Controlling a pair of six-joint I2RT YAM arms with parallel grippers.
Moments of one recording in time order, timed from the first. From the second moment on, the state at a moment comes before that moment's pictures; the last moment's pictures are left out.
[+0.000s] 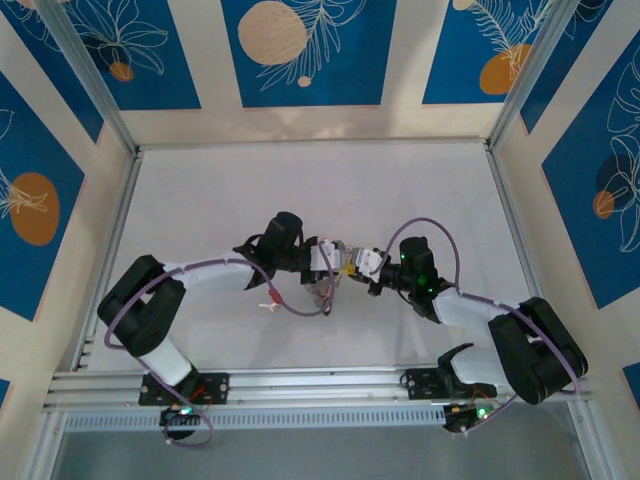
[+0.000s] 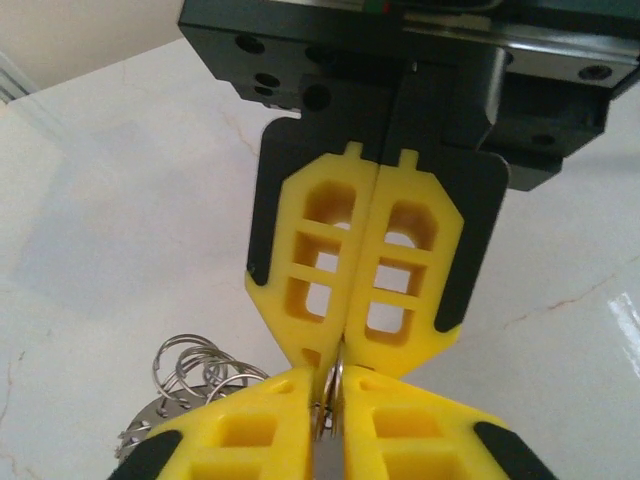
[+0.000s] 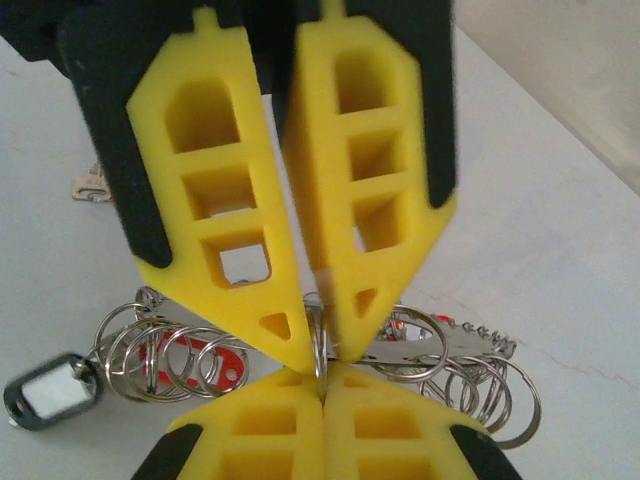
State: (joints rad) left arm -0.75 1.62 0.88 0.17 0.59 0.71; right arm 0.45 1.26 0.34 0.48 -0.62 -0.61
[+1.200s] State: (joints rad) left arm -0.73 1.37 0.83 0.06 0.60 0.81; right arm 0.41 1.25 0.43 0.58 -0.96 -0.64
